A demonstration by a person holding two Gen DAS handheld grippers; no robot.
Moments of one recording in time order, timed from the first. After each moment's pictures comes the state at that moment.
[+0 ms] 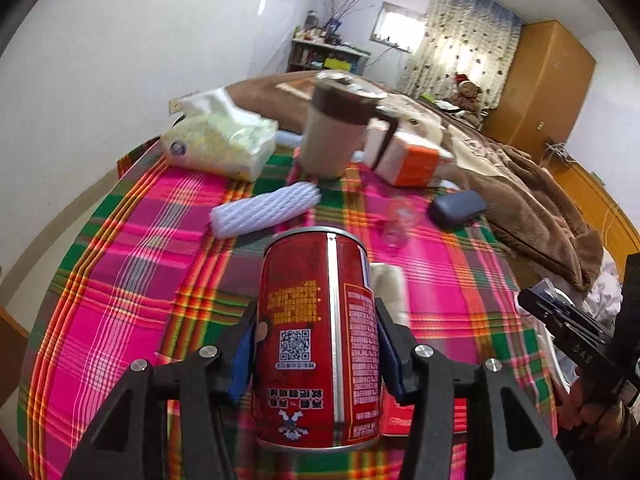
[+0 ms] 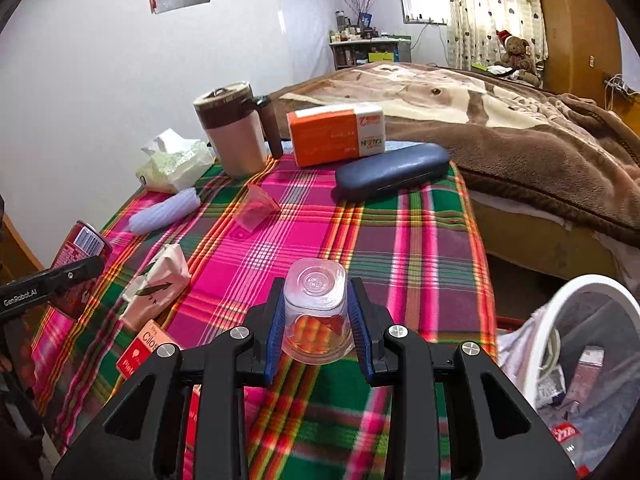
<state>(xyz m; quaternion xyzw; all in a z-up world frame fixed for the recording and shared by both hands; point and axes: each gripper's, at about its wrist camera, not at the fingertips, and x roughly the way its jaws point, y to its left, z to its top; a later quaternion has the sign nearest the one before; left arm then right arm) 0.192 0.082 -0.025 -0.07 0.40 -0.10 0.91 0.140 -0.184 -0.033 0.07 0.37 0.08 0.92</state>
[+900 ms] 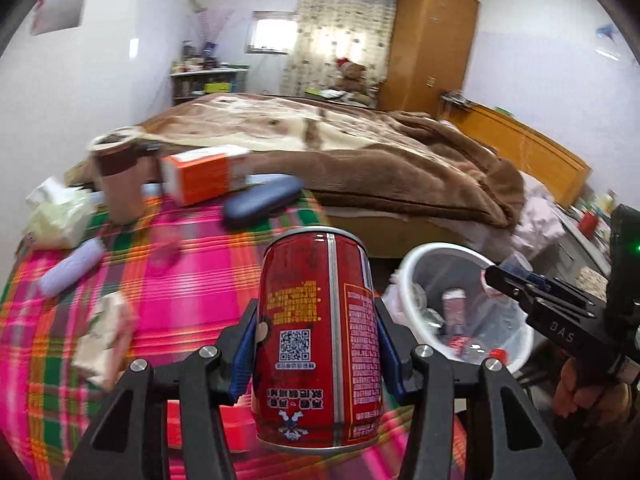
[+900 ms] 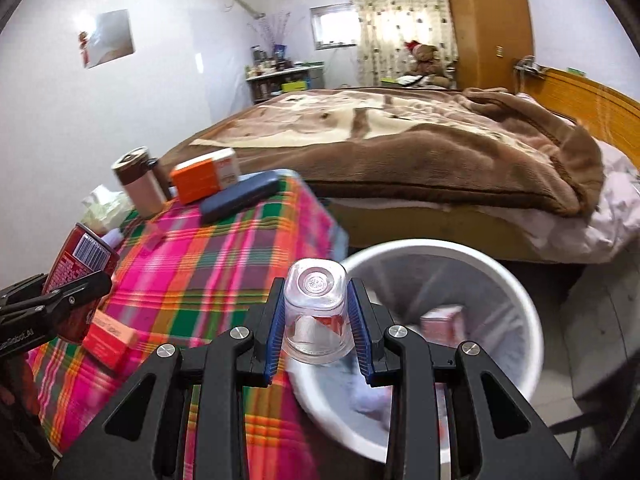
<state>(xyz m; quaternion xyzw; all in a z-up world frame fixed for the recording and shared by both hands) 0.130 -0.130 0.010 0.02 0.35 -0.27 0.90 0.054 -0.316 -0.010 0.10 0.33 -0.06 0.94</state>
